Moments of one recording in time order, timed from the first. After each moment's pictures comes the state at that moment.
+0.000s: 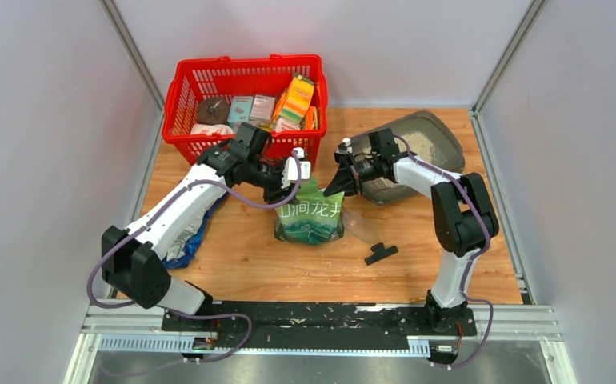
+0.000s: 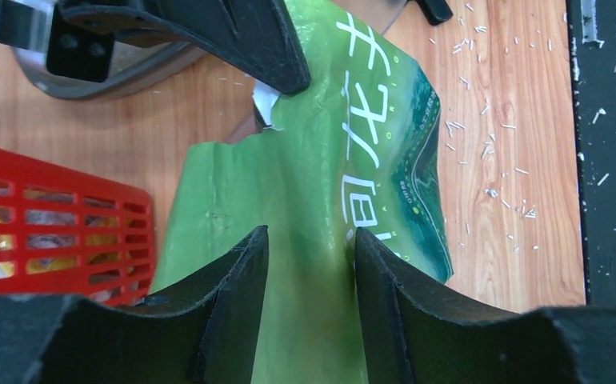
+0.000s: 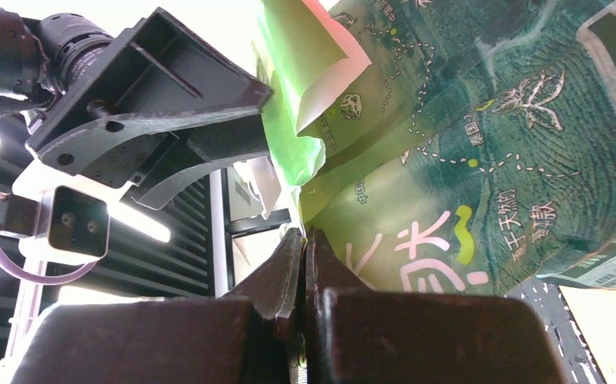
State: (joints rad) left arm -0.51 1.44 1.32 -0.81 0.74 0.94; right arm 0.33 1.88 1.24 -0.23 -1.45 0.90
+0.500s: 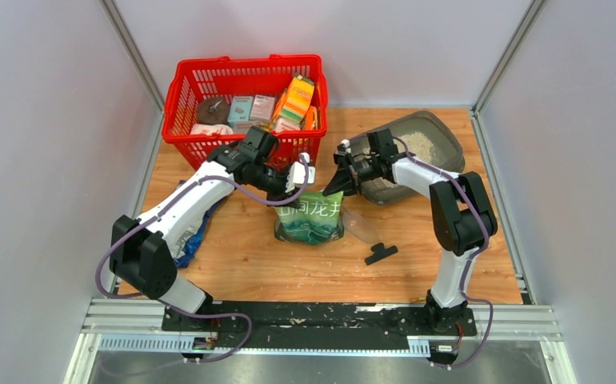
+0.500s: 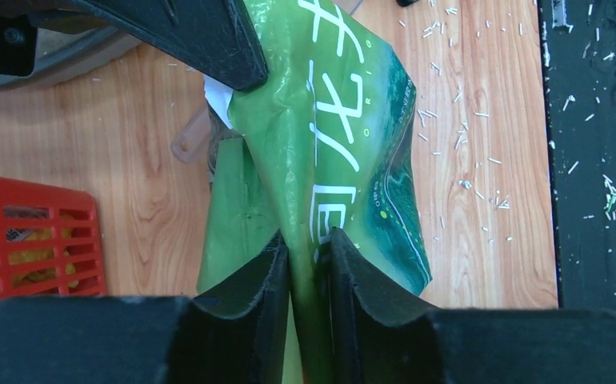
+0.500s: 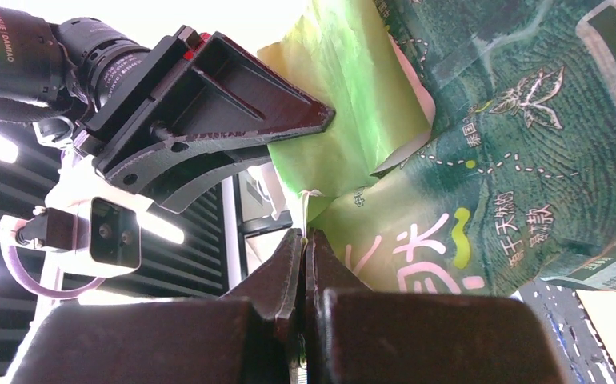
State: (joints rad) left arm -0.54 1.52 1.32 -0.86 0.75 0.96; right arm 0.34 1.89 1.24 -0.20 -1.45 0.95
